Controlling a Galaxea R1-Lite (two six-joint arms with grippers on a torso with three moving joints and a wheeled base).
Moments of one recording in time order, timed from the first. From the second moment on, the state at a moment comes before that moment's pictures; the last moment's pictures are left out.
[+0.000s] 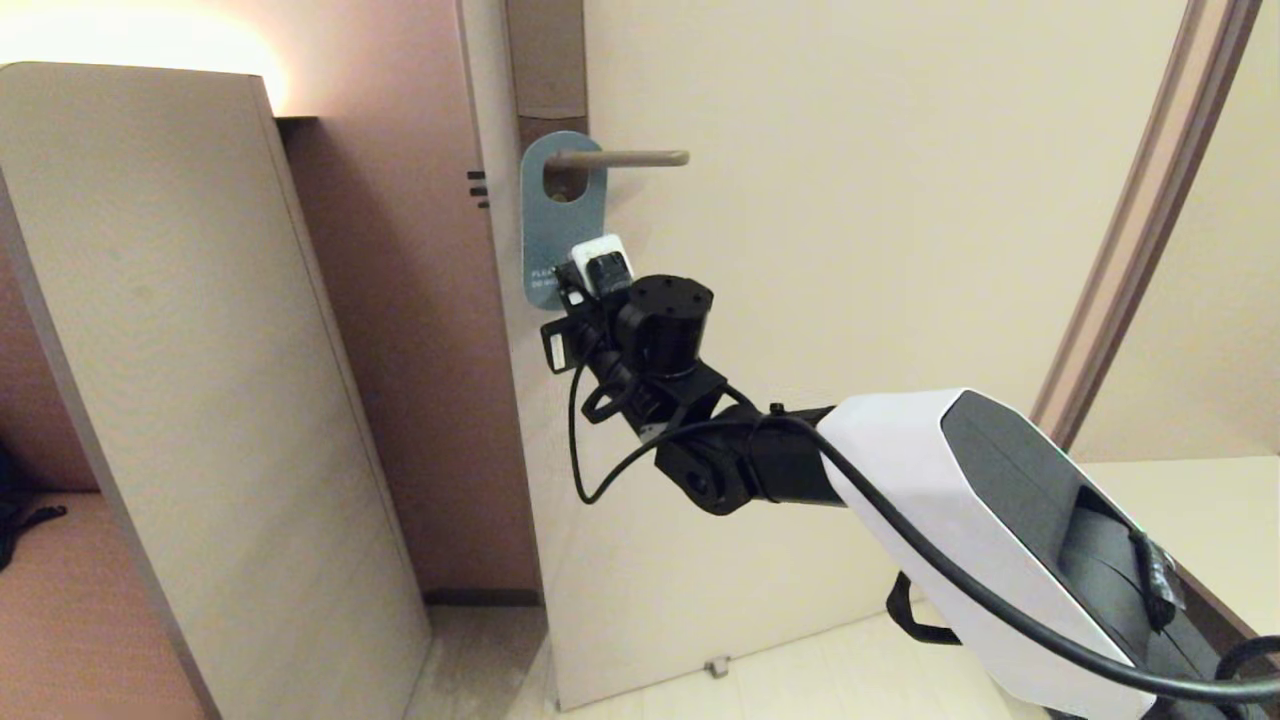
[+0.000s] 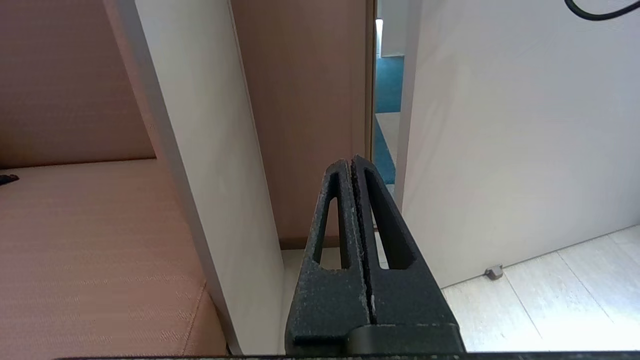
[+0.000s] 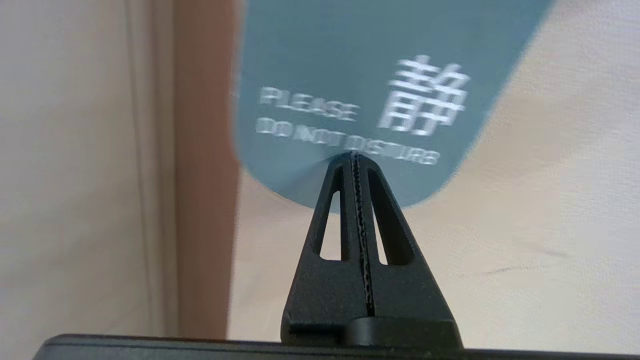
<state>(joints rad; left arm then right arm) 0.00 0.00 0.00 0.01 -0.01 0.04 0.75 2.55 -1.98 -0.76 -0.24 -0.15</state>
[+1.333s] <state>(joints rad) 0.00 0.00 0.00 0.01 -0.01 0.04 0.42 1.70 -1.23 -0.47 -0.37 -0.21</state>
